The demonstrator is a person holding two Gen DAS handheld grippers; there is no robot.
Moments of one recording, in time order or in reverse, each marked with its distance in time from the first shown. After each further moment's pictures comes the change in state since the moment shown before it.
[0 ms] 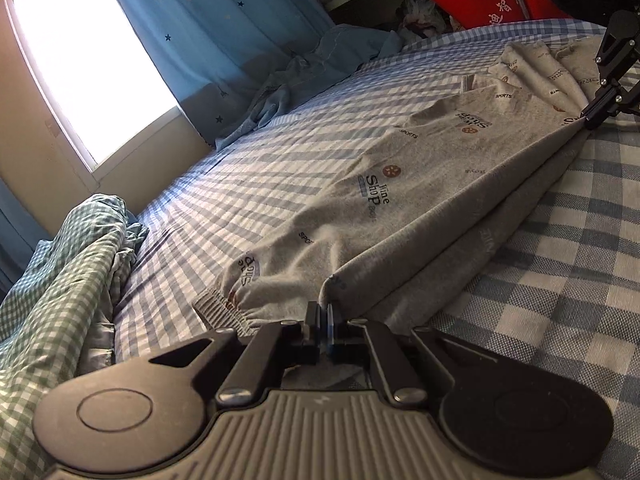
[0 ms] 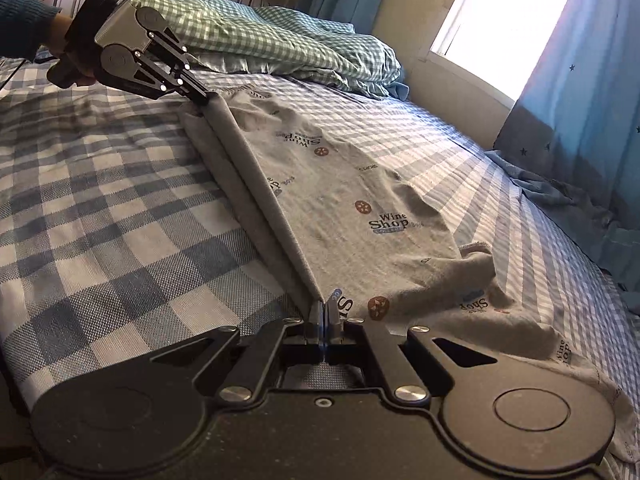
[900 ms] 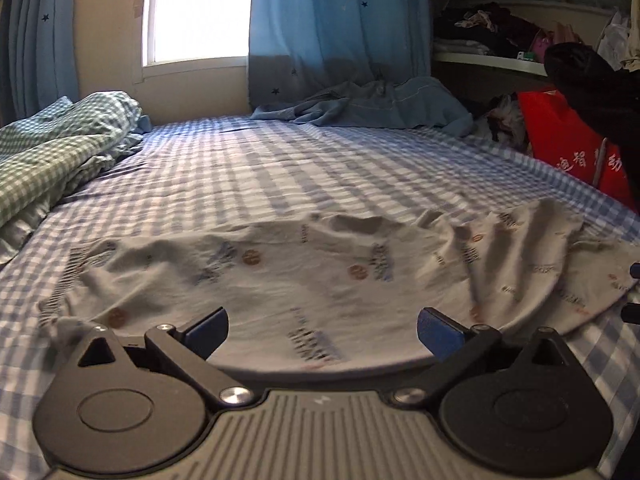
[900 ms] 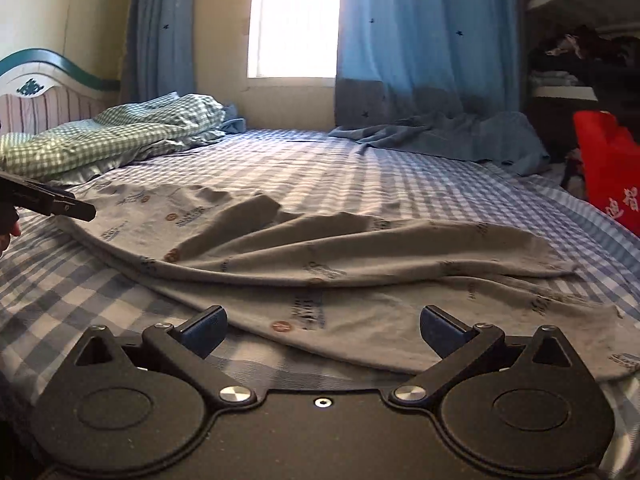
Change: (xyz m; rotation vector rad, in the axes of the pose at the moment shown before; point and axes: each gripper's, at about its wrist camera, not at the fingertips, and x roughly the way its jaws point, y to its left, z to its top) left arm -0.005 -0.108 0.122 -0.611 -0.036 -0.020; right arm -0.101 -0.118 -0.133 0.537 -0.130 -0.227
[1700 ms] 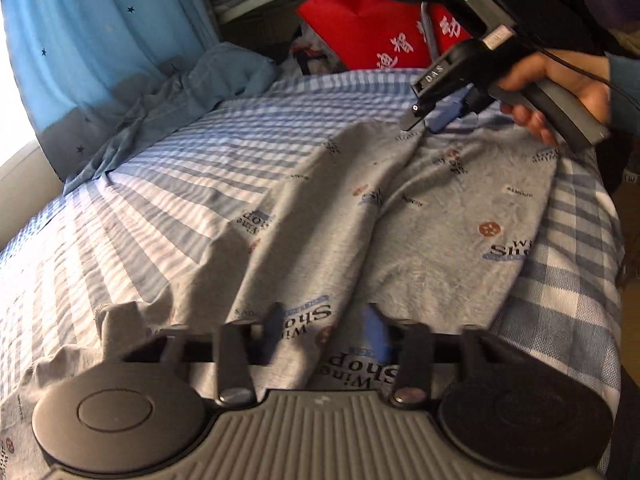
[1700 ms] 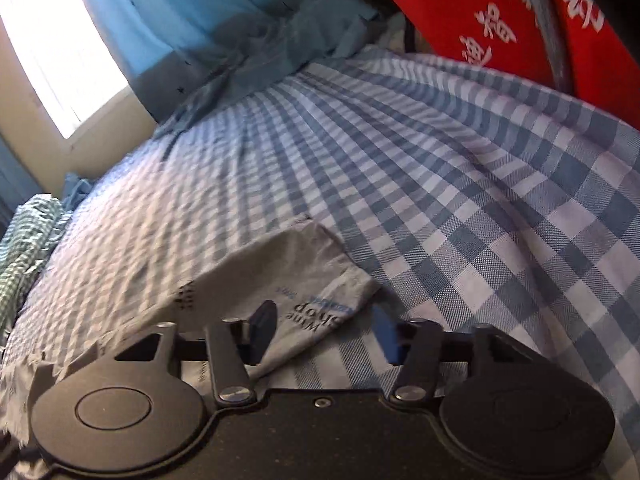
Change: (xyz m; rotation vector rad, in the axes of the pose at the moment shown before) left arm 0.104 -0.247 0.016 0.523 0.131 -0.221; right arm 0.115 -0.275 0.050 0.585 0.260 -0.136
